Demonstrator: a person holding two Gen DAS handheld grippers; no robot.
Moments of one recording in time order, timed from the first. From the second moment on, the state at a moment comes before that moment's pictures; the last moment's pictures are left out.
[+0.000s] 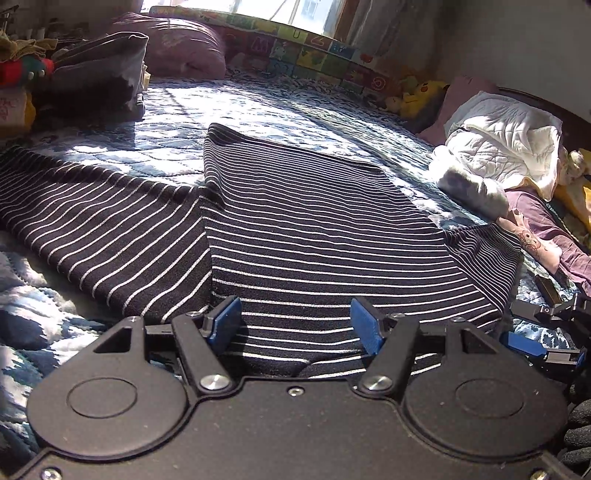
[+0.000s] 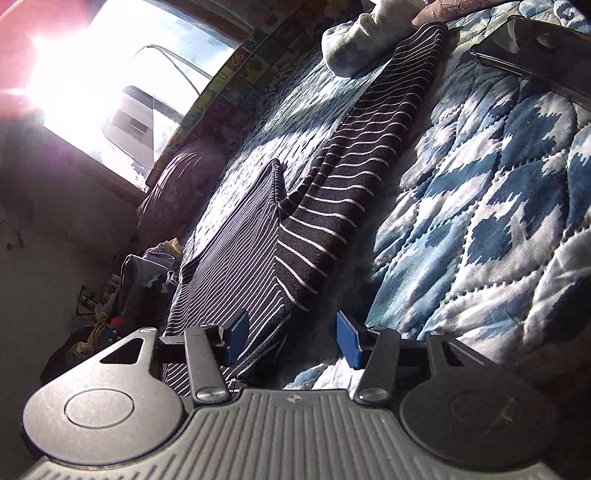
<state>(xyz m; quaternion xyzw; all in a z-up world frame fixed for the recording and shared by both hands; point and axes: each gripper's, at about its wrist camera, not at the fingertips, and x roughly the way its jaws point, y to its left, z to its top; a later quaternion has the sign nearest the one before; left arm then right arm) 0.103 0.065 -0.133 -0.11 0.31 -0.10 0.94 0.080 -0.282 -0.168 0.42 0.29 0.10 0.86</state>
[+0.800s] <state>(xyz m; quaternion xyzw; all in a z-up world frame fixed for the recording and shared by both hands) 0.247 -0.160 -0.122 0.08 0.37 -0.27 0.89 0.105 -0.281 -0.178 0.36 0.28 0.02 0.89</state>
